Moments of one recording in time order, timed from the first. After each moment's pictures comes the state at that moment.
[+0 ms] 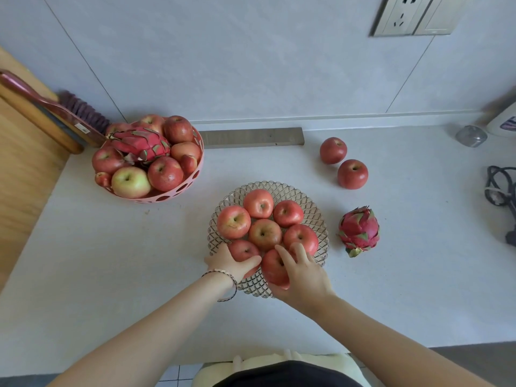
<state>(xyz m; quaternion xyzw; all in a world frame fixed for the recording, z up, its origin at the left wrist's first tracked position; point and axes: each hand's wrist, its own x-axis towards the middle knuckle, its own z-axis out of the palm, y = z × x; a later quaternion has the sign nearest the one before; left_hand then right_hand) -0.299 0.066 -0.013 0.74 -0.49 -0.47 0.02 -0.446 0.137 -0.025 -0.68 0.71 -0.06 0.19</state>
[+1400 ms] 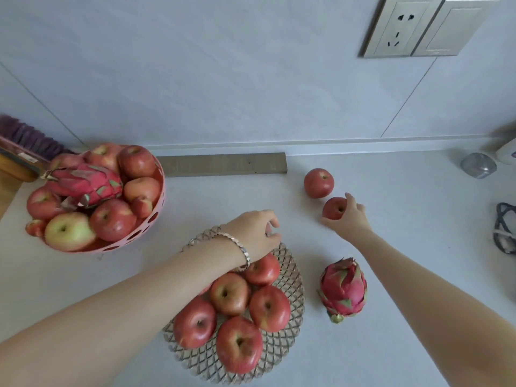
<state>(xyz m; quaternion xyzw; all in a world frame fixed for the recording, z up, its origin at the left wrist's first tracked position) -0.426 -0.060 0.057 0.51 -0.78 -0.36 -0.03 -0.654 -0.043 -0.036 -0.37 0.85 -0.16 0.34</state>
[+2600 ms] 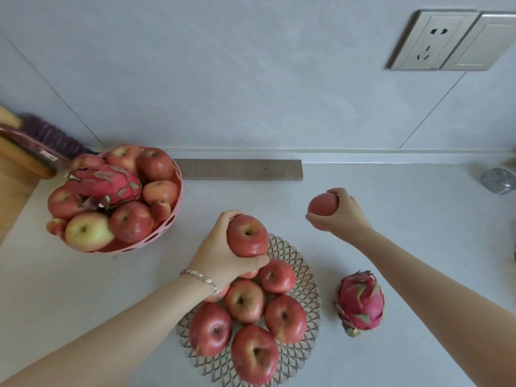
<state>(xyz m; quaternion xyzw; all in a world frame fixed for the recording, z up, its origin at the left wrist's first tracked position) -0.355 -0.047 0.040 0.56 -0.64 -0.49 0.22 -0.604 -0.067 0.010 -0.46 0.79 -0.22 0.34</state>
